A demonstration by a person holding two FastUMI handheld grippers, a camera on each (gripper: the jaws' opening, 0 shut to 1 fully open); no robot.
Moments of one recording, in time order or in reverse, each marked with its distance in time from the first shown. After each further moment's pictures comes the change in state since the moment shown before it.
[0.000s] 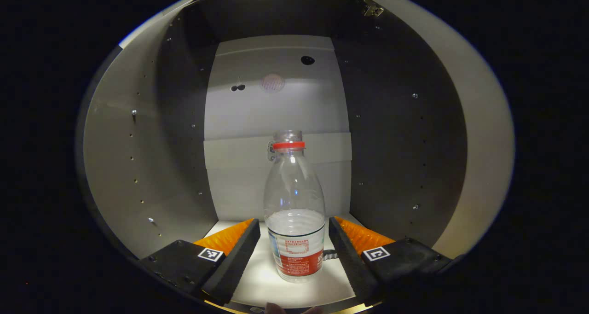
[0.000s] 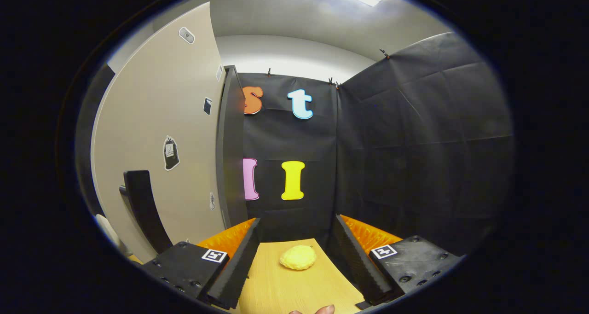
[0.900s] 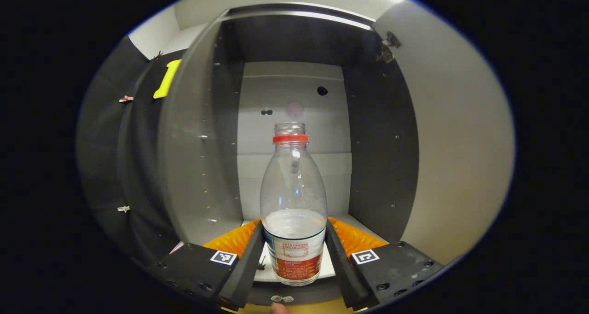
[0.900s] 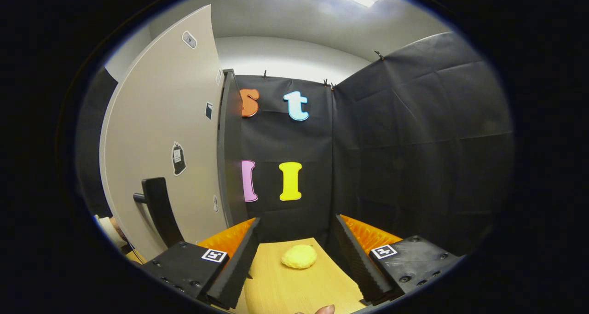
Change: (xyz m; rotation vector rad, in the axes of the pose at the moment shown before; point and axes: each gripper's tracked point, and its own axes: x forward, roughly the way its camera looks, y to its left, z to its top) left arm -0.142 0.066 0.035 -0.046 -0.061 -0.022; right arm -0.019 0.013 0.005 0.022 0.006 -0.032
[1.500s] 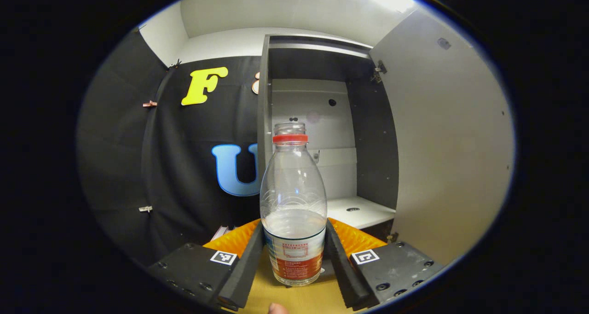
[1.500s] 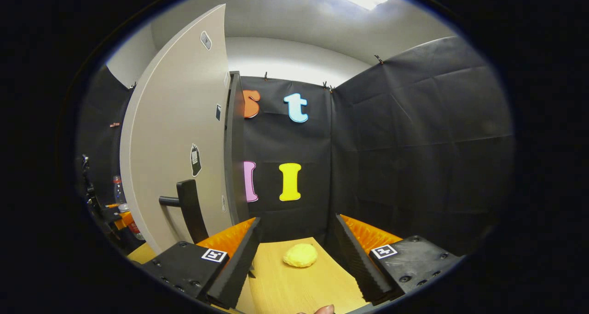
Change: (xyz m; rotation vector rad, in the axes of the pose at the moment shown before) left arm -0.150 0.072 -0.057 0.043 -0.042 0.008; right arm -0.020 0.017 0.006 -0.023 -0.025 -0.037
